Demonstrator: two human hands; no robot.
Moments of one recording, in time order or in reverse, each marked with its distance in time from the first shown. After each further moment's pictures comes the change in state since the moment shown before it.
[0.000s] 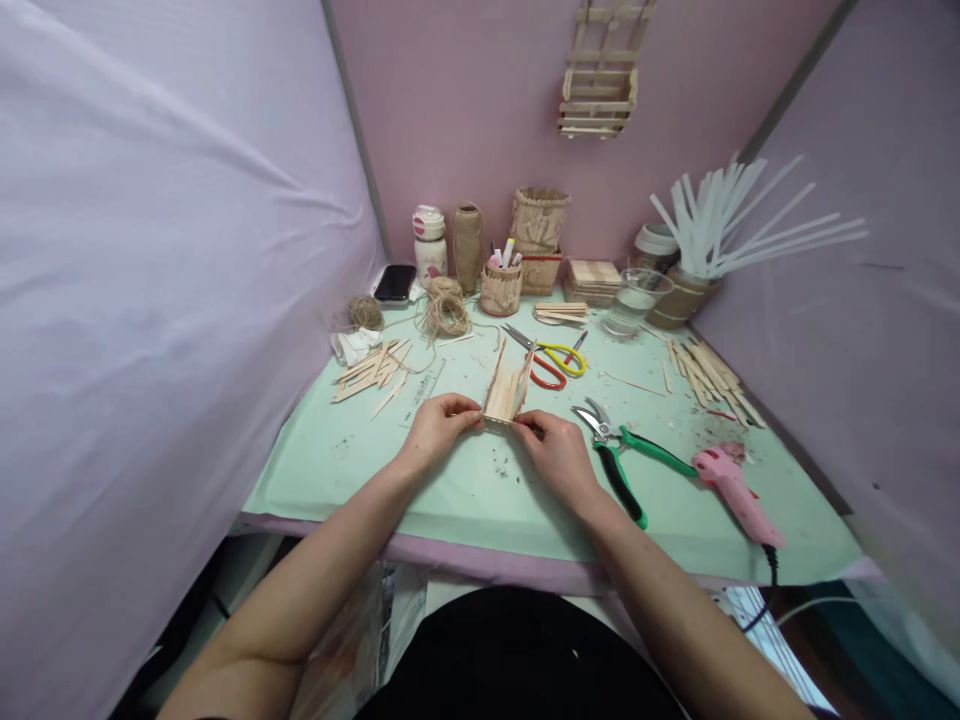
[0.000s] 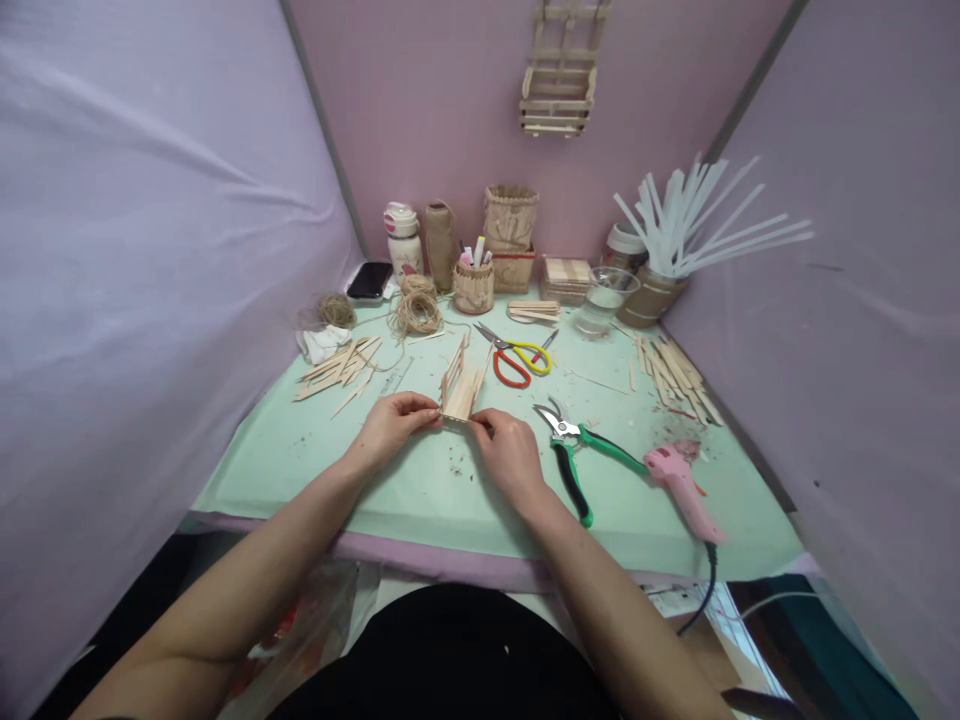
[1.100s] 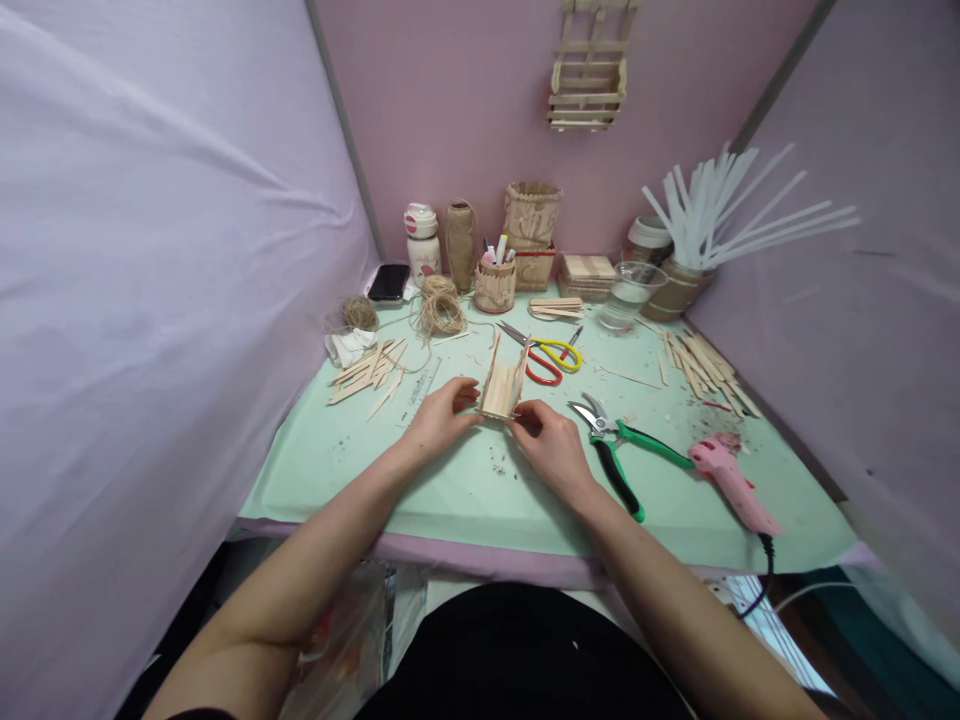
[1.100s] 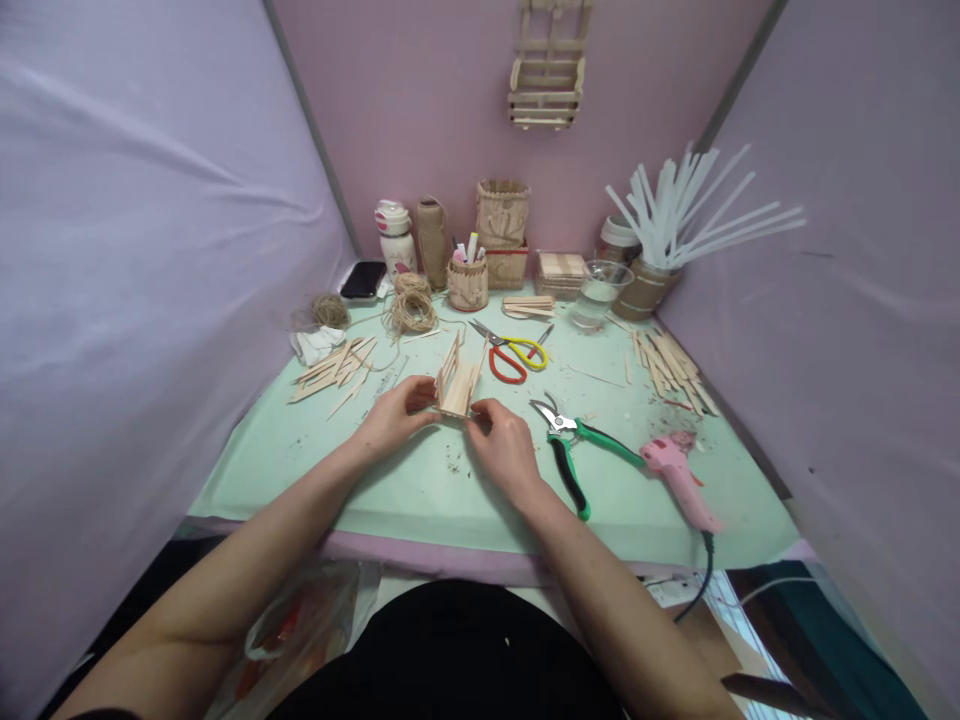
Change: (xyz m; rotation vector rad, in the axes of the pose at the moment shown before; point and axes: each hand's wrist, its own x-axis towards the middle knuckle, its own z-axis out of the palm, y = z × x) left_hand 0.012 0.004 -0.004 0.276 -0.099 0.242; right_hand 0.001 0.001 0.004 0.040 0.052 0.047
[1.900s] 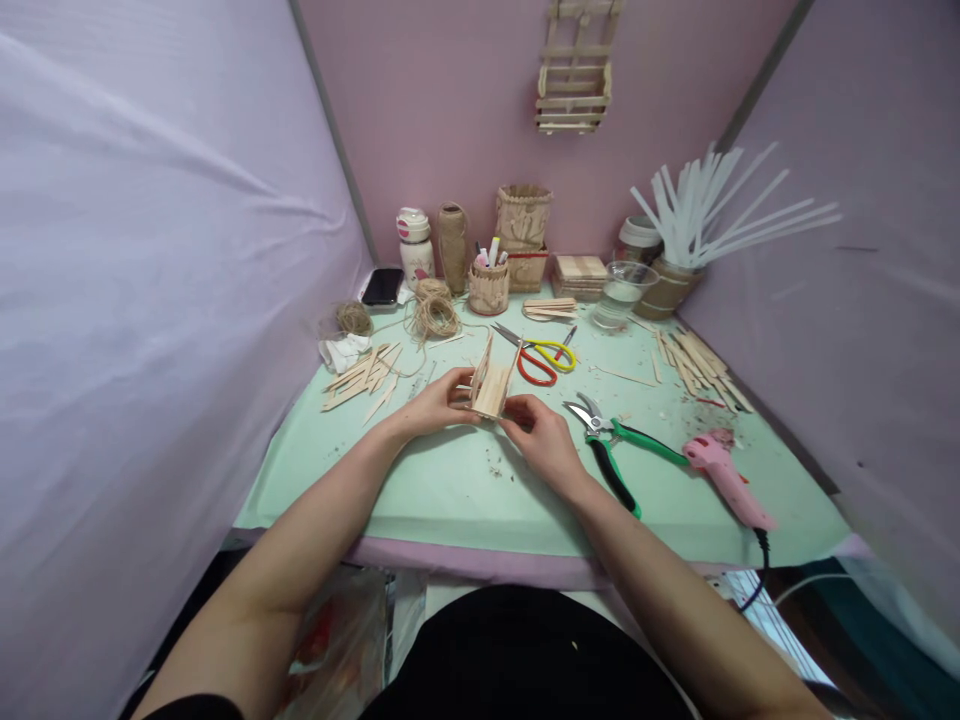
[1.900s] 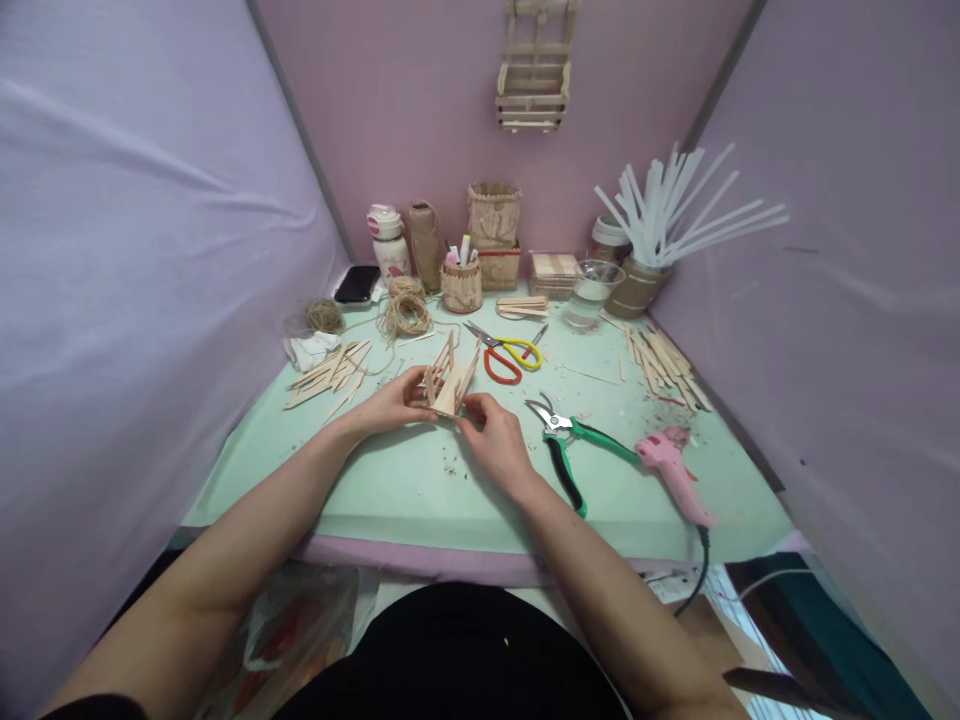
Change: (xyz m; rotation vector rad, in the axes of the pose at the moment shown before) left_hand 0.033 -0.016 -0.016 -0.333 -0.409 0.025; right_hand 0.009 0.002 0.006 0.249 -0.048 0.028
